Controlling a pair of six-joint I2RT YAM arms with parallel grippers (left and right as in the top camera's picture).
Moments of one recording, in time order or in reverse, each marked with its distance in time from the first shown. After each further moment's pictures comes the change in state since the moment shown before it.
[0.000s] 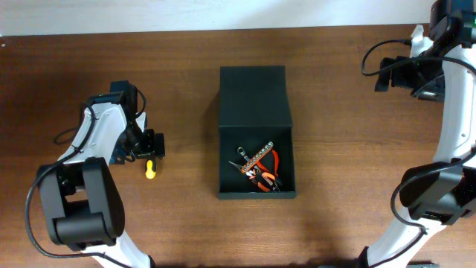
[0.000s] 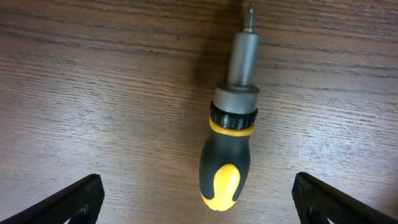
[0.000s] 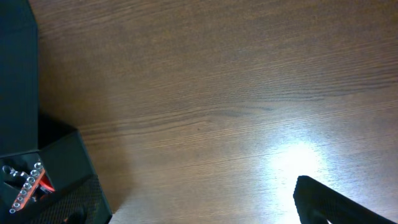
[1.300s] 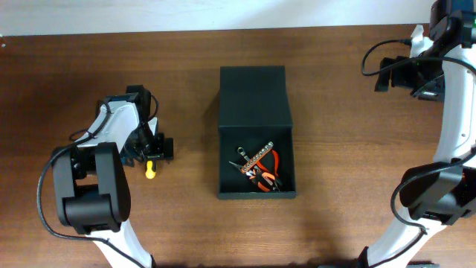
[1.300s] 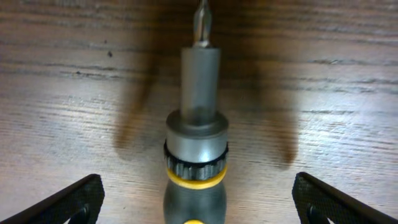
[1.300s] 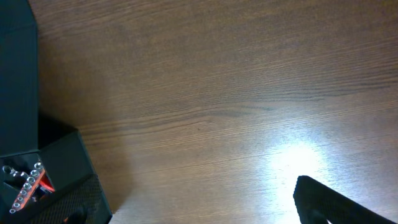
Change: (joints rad) left arm -0.050 0.103 0.002 0.034 0.008 -0.004; right arm 0.000 0.000 0.000 0.000 0.000 0.000
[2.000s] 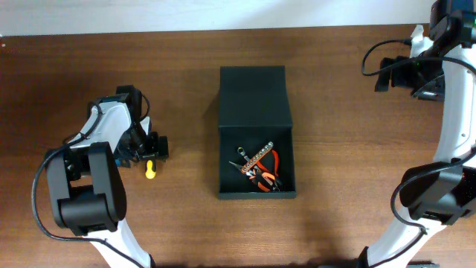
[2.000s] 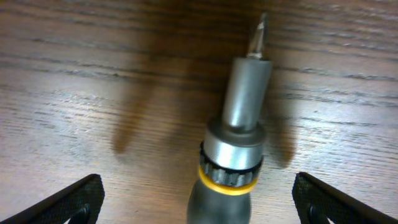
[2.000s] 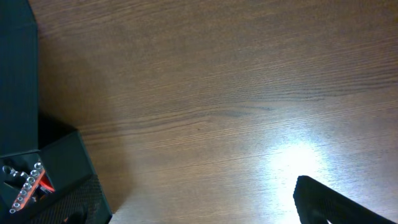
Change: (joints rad) left arm 0.049 0.000 0.000 0.013 0.027 -0.008; right arm 0.000 0.000 0.000 0.000 0.000 -0.001
